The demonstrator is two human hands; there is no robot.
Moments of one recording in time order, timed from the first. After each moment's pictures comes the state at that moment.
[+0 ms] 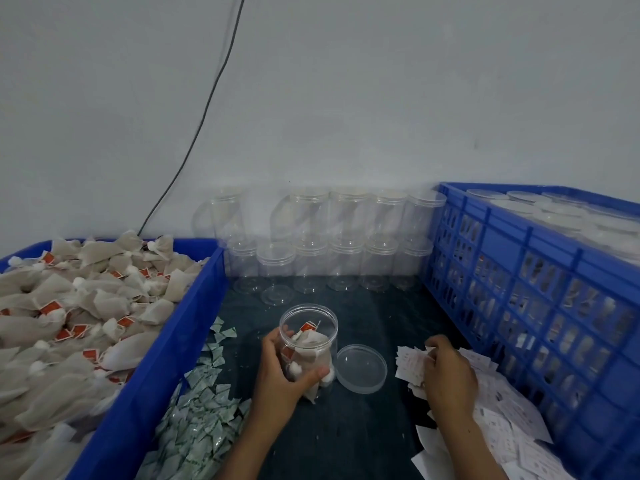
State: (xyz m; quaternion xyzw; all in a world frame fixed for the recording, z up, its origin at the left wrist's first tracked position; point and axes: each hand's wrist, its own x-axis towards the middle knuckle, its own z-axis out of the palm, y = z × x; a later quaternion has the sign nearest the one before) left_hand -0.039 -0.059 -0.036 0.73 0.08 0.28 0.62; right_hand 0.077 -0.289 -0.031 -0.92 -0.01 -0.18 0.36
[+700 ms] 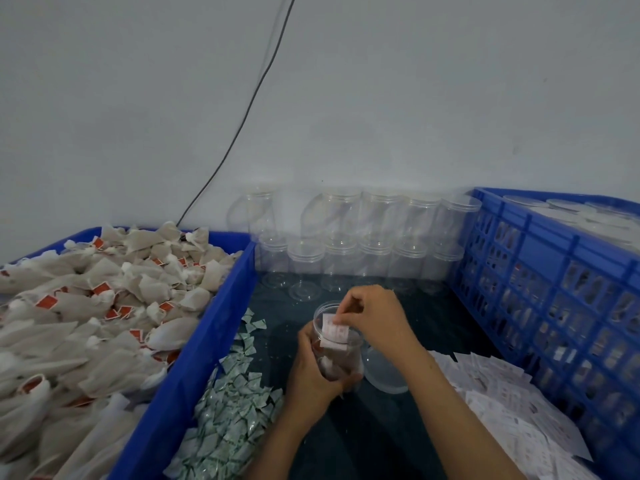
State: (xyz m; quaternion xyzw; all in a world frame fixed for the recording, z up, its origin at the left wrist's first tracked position) left_hand -0.038 -0.061 -0.040 0.74 0.08 0.27 0.61; right_hand 0.026 -0.167 0.086 -0.86 -0.33 -0.03 0.38
